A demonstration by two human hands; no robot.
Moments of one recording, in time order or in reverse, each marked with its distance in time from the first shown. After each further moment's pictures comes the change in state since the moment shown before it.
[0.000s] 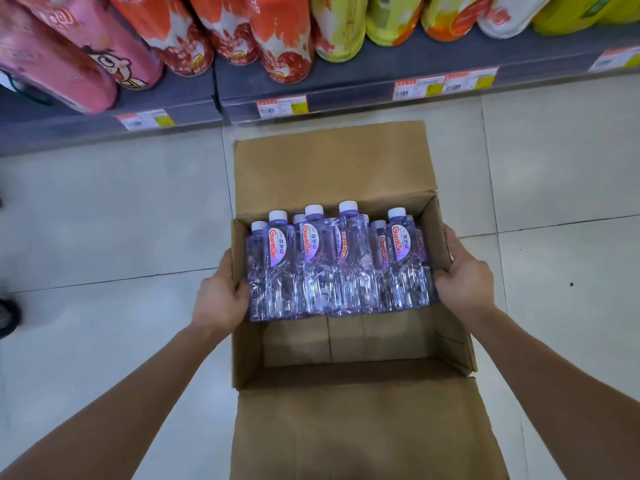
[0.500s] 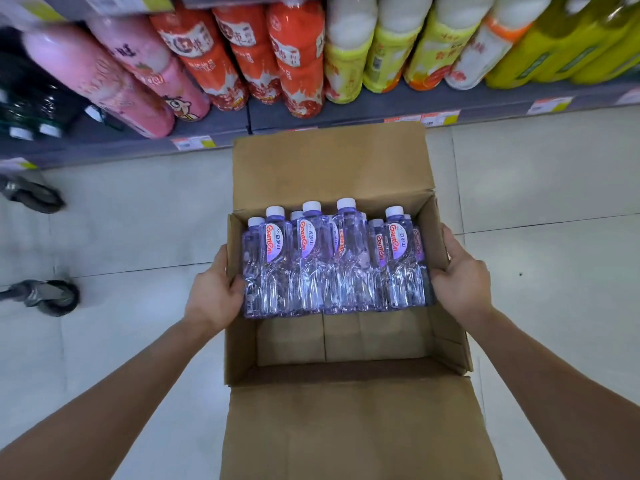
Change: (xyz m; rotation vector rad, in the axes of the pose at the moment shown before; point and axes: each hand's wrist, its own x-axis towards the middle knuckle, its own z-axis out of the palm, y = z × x) left_hand -0.083 0.037 -0.119 0.000 -0.001 0.040; right_hand -0.104 -0.068 -0.106 0.051 0.026 -0.013
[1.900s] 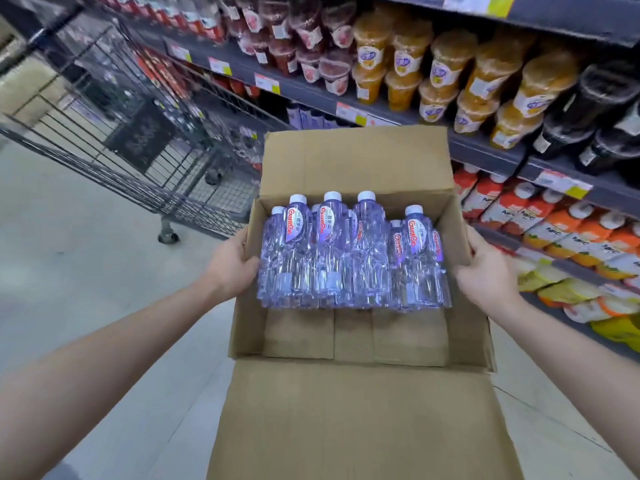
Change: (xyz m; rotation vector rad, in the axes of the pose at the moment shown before) left_hand -0.401 -0.074 -0.493 -0.291 0.526 -0.214; right_hand -0.351 -0.468 -0.199 -0.010 -0.107 -0.717
